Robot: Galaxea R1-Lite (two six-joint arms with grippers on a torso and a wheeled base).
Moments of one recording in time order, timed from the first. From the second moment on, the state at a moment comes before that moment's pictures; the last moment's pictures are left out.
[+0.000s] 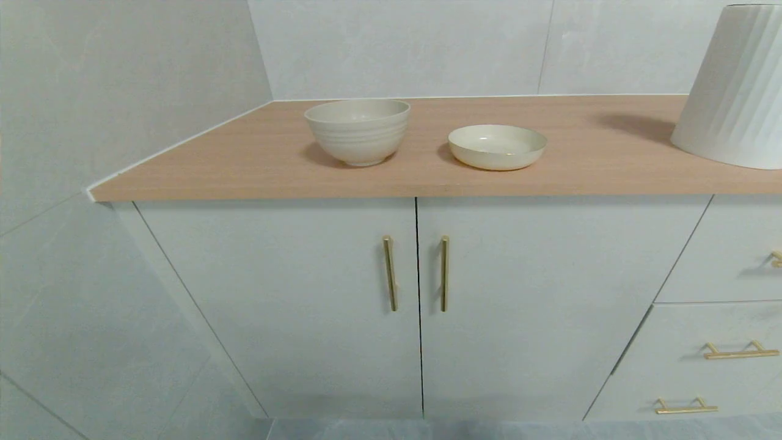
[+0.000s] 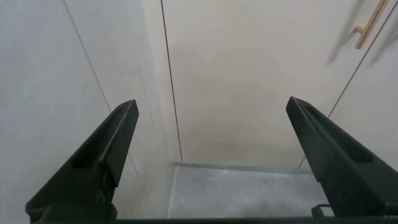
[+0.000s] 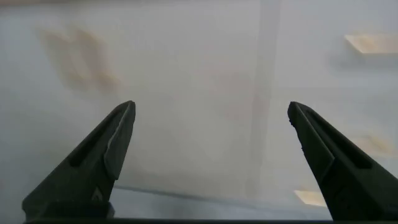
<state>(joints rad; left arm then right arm) 0.01 0.00 0.00 0.00 0.05 -0.01 0.02 0.06 -0.22 0.03 0.20 0.09</state>
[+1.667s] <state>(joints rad) 0.01 0.00 0.00 0.00 0.05 -0.01 0.72 1.81 -0.90 -0.69 0.22 0.34</state>
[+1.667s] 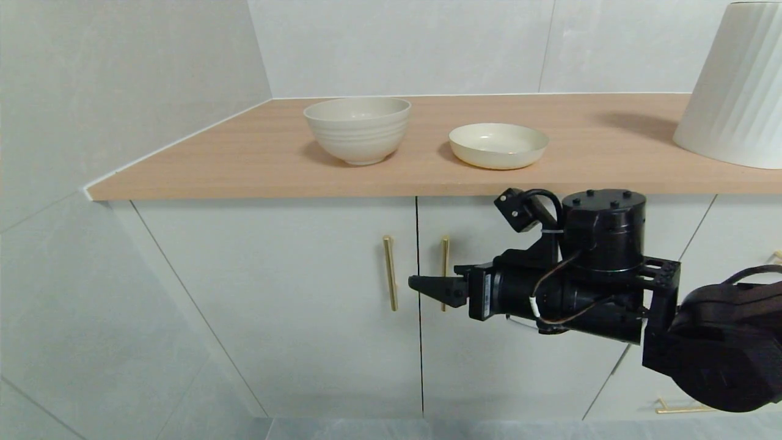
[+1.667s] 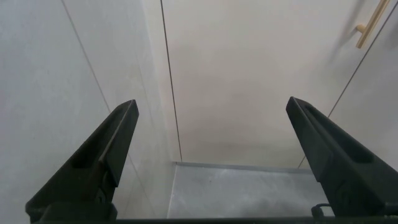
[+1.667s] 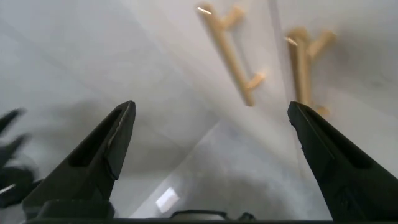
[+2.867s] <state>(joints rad) 0.01 0.00 0.00 0.00 0.05 -0.01 0.72 1.98 -0.90 -0.95 0.17 0.38</state>
